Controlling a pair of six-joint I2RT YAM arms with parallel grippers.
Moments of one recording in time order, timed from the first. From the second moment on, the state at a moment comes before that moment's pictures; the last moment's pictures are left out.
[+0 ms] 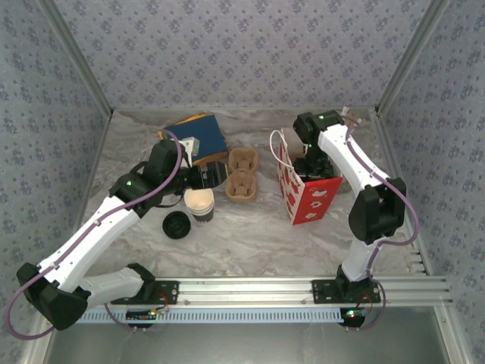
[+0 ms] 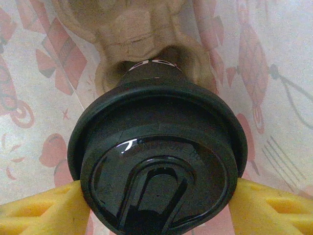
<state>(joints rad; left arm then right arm) -0.64 1.10 1.15 -0.69 0.09 -0.65 0.34 1.79 1.70 -1.57 0.00 0.42</state>
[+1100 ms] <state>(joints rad) -0.64 1.10 1.15 -0.69 0.09 -0.65 0.34 1.80 1.67 -1.54 0.00 0.42</state>
